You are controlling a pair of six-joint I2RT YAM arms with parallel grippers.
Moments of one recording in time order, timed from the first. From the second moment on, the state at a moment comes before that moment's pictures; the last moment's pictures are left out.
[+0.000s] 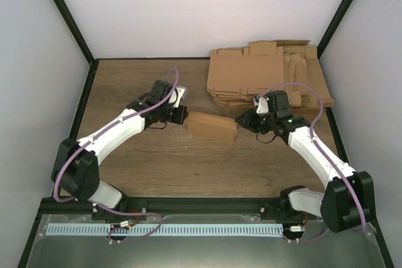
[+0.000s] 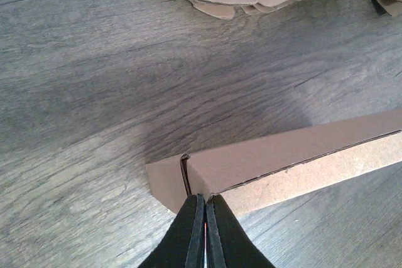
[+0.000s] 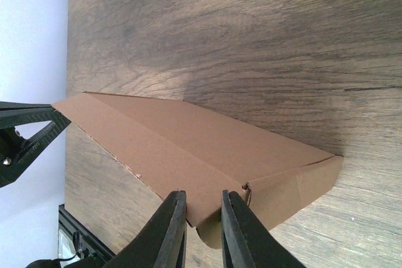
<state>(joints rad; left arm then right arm) -0.54 1.50 1.11 -0.50 0.23 -0.27 0.28 1.19 0.82 -0.44 -0.53 0.63</state>
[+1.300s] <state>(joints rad) -0.57 1.38 0.93 -0.33 0.23 -0.32 0.39 1.09 0.71 -0.38 -0.41 0.52</state>
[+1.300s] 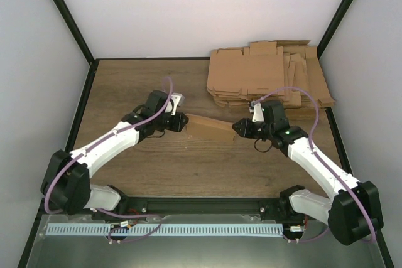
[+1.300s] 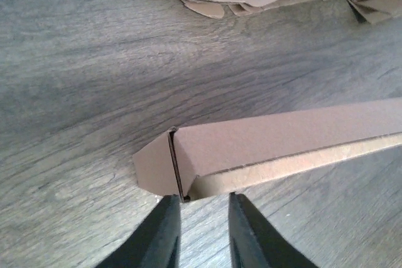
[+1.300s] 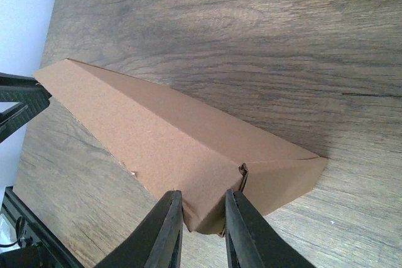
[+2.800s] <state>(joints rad) -0.34 1.32 0.95 -0.35 0.63 -0.74 0.39 1.10 0.72 -0.38 -0.41 0.51</state>
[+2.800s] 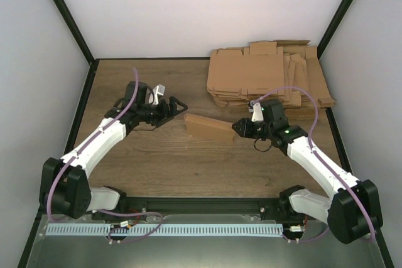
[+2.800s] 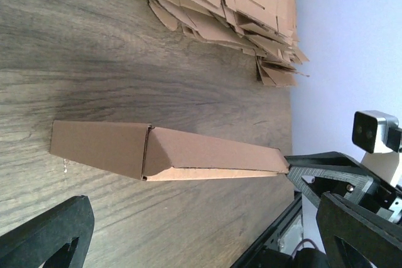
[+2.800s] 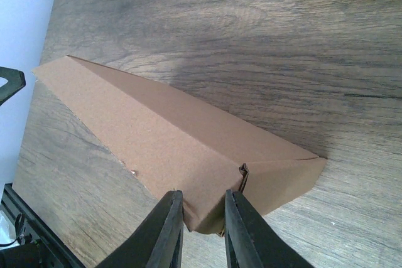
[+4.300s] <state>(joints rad) -0.39 1.35 0.73 0.02 0.59 -1.20 0.39 1.10 0.72 -0.39 -0.42 0.51</state>
